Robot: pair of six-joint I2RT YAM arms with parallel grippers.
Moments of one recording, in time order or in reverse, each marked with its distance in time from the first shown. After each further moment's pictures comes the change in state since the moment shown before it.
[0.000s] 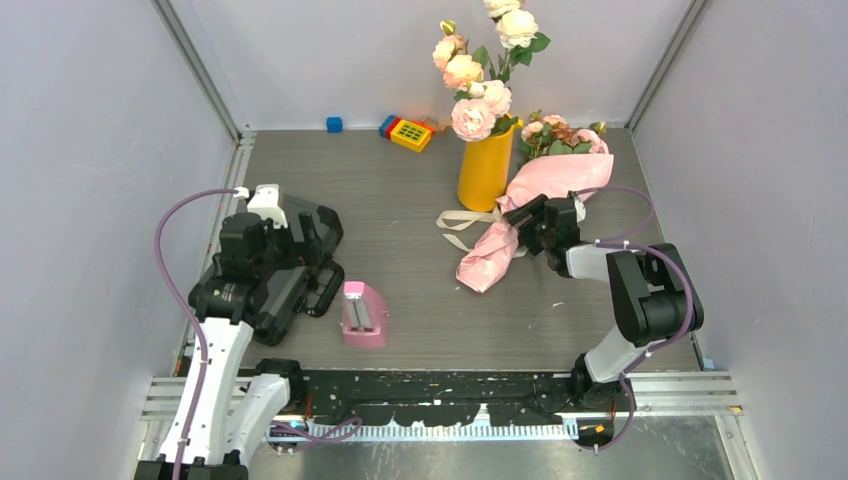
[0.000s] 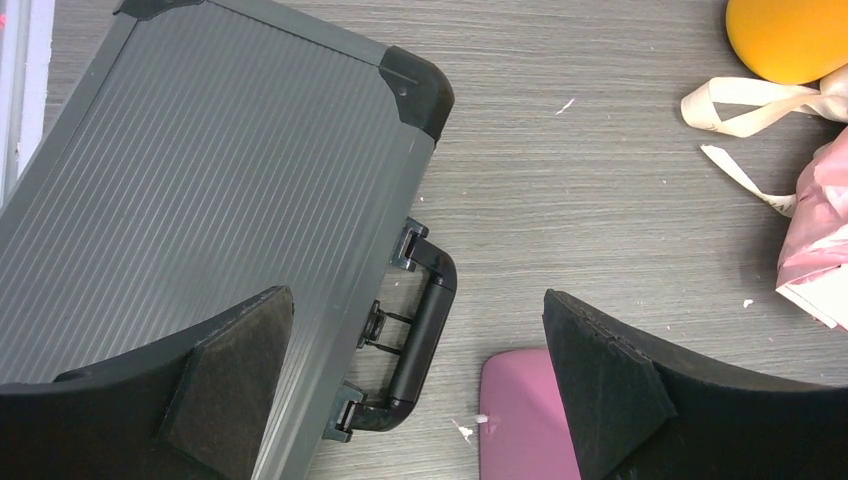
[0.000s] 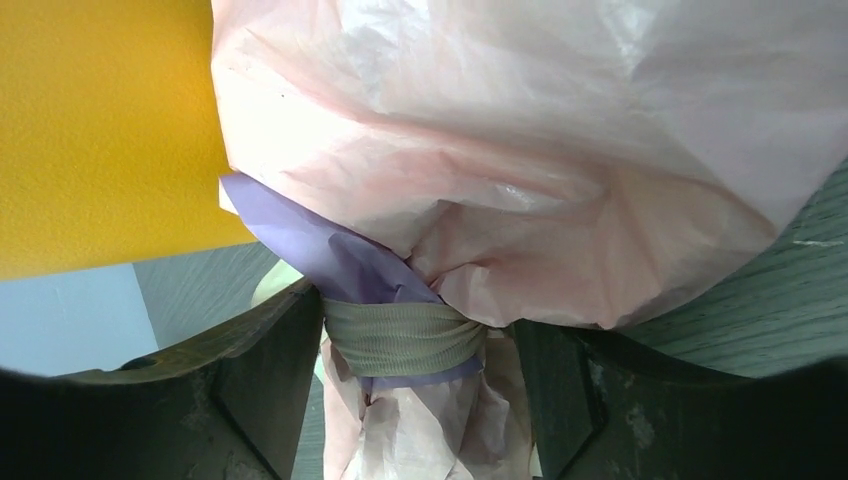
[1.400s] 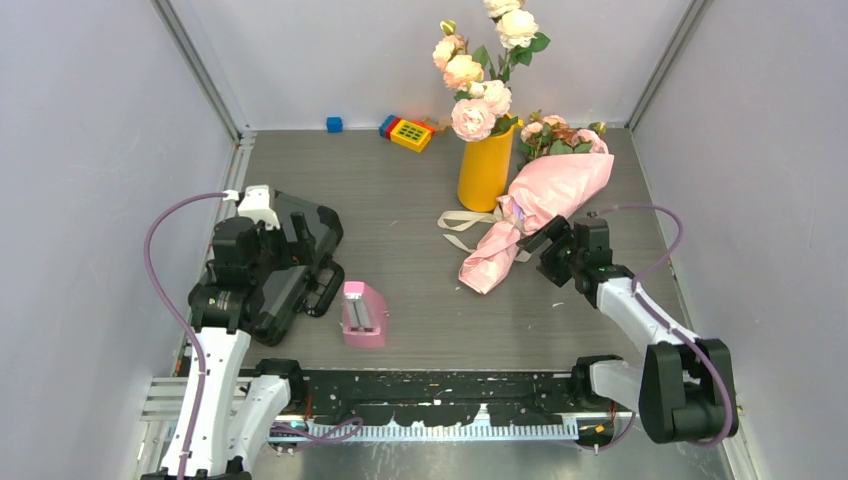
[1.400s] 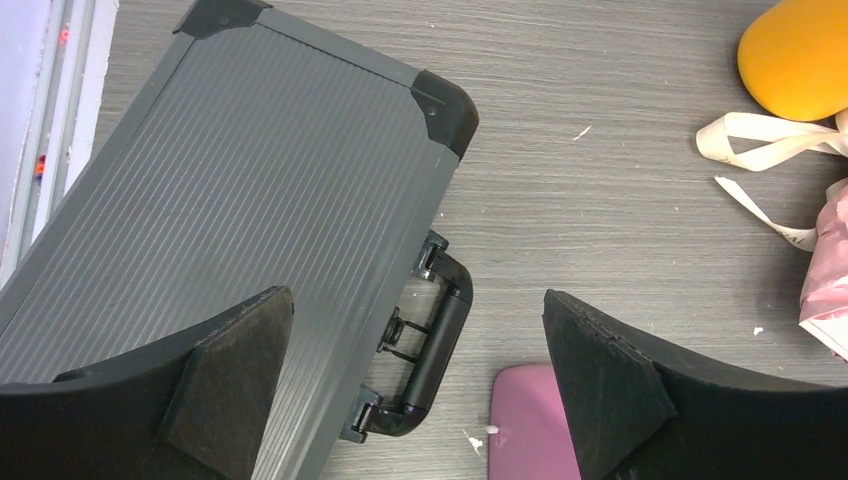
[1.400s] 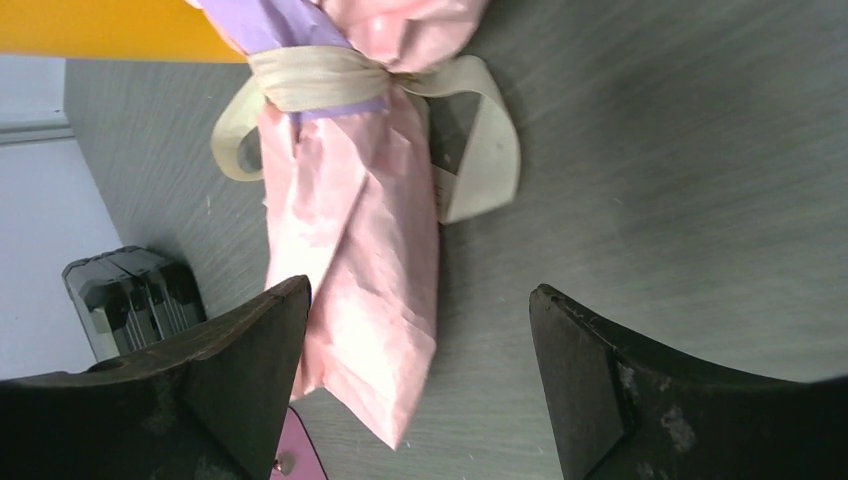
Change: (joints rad) left arm 0.026 -0.047 0.004 -0.002 -0.038 -0.003; right arm -0.116 -0.529 -0.134 -0.549 -0.169 -0.121
